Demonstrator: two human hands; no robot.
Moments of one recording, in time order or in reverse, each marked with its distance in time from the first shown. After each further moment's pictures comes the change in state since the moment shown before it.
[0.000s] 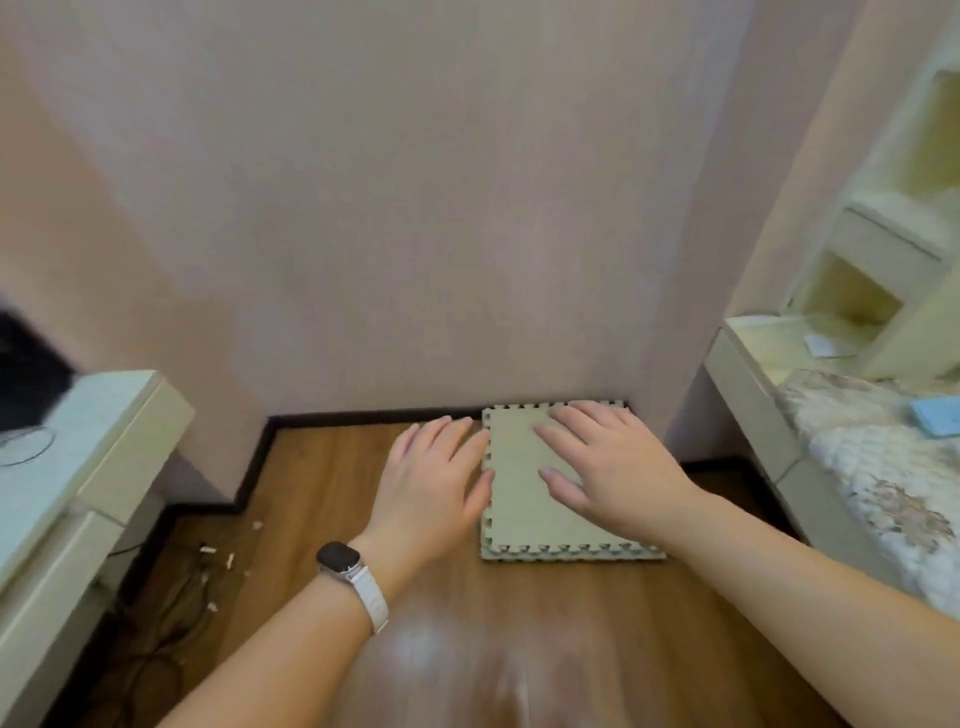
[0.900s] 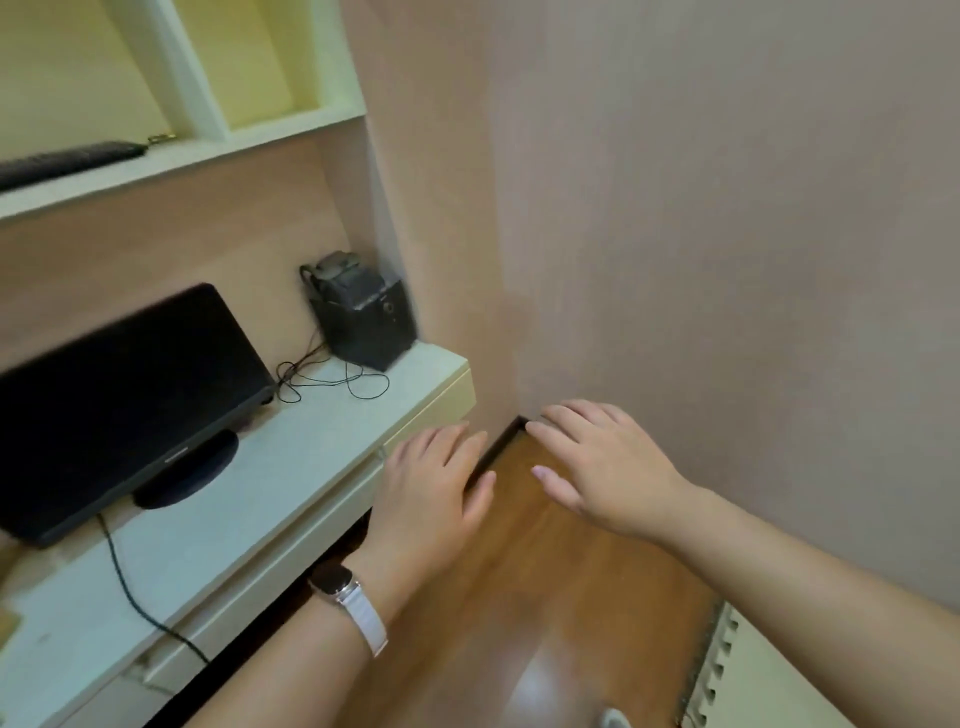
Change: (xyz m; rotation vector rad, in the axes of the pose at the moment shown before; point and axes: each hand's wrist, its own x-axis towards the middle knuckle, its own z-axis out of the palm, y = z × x) left_hand -0.044 -0.276 -0.100 0.358 0.096 -0.666; right_hand 0.354 -0.200 0.086 0.215 0.064 -0.672
